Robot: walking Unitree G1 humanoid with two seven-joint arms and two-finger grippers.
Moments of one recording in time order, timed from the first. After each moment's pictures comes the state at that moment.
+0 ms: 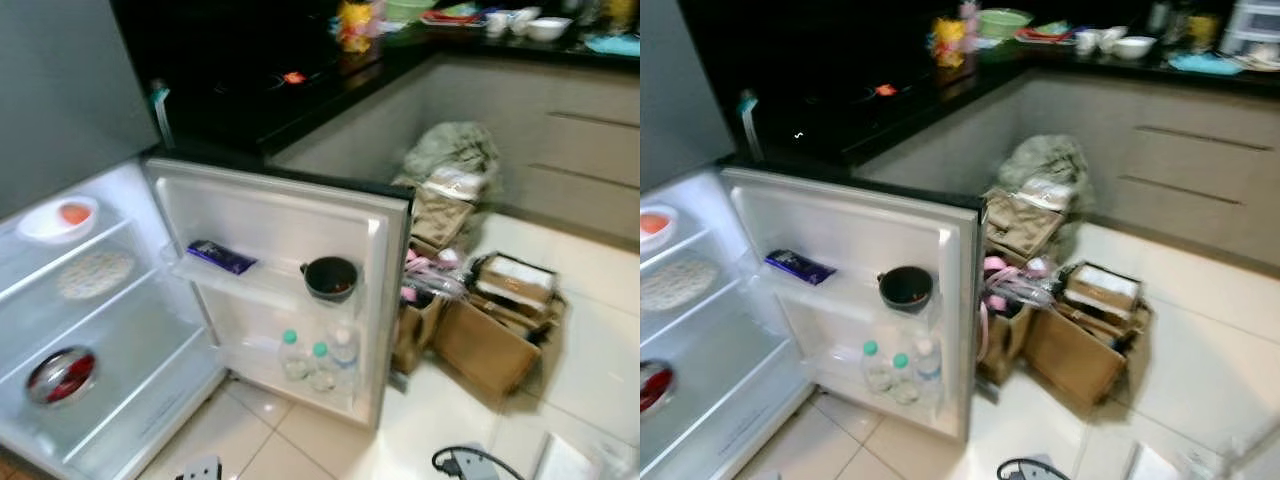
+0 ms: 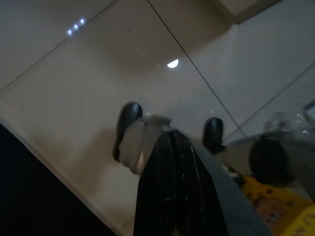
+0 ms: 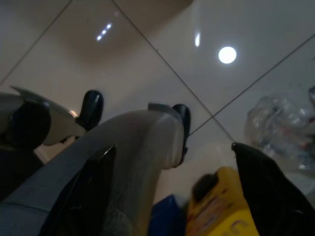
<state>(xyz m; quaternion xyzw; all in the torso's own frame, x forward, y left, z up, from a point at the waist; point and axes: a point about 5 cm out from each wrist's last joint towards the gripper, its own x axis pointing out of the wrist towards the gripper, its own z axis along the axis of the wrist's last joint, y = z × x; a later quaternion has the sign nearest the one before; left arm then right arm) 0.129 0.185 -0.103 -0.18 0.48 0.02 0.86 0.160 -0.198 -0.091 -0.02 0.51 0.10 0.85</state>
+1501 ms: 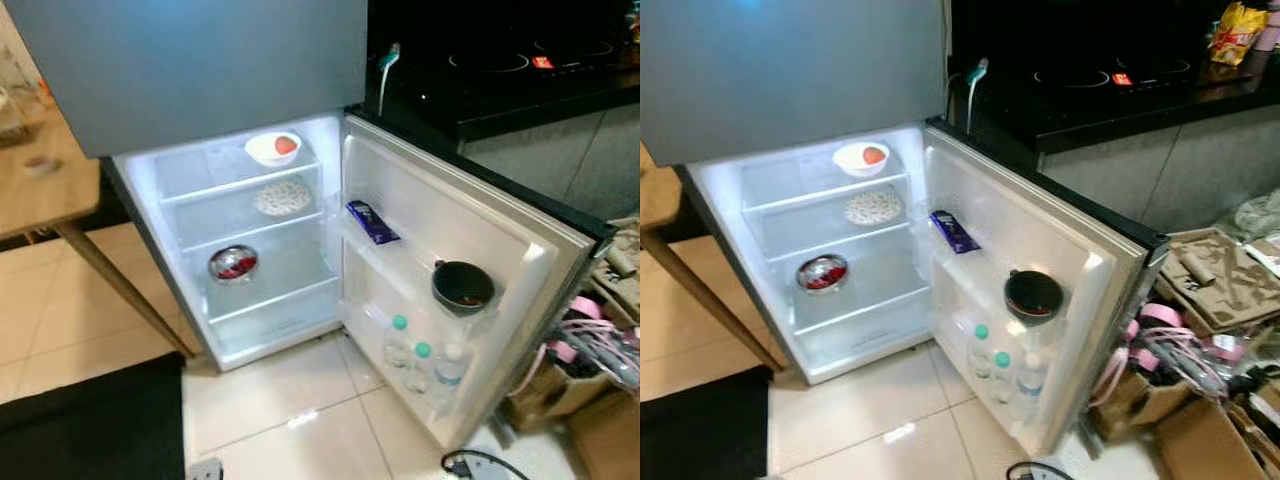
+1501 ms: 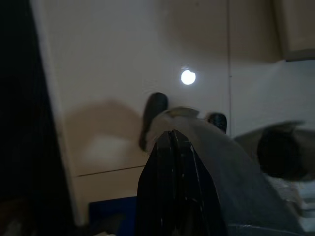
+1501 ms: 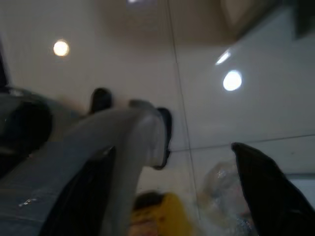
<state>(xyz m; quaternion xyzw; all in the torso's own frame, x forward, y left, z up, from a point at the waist) 0.134 0.189 -0.101 -0.17 0.48 0.03 0.86 0.163 -0.202 -0.090 -0.05 0.50 0.08 0.86</state>
